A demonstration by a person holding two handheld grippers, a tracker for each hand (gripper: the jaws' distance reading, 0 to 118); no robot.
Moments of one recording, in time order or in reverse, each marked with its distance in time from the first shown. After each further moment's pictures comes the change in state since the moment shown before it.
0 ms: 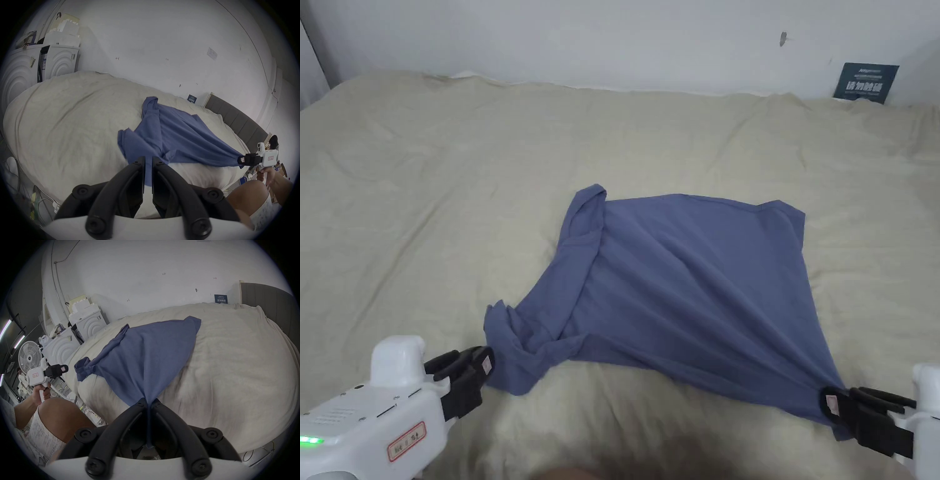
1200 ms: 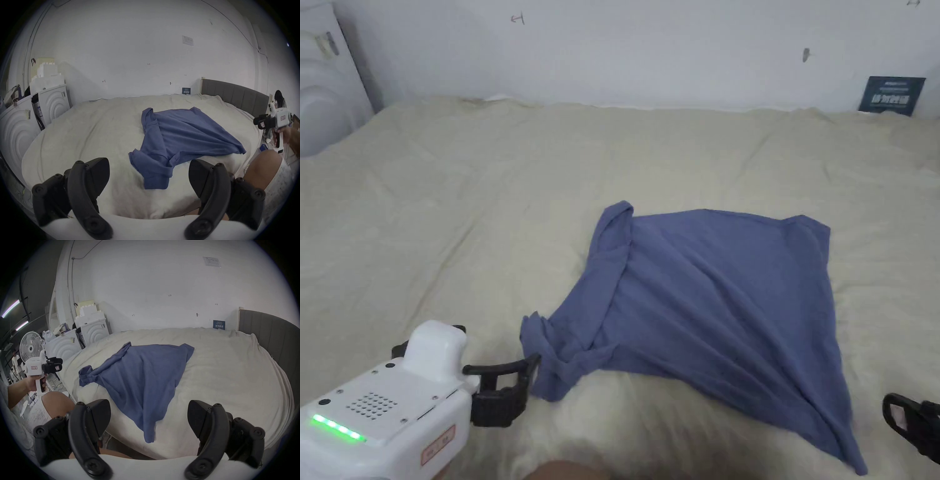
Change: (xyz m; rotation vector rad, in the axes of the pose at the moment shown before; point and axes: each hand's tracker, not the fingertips) left arm 0.031 0.037 0.042 0.053 0.068 -0.358; right arm -0.009 0.021 0.069 0.162 -0.031 0.142
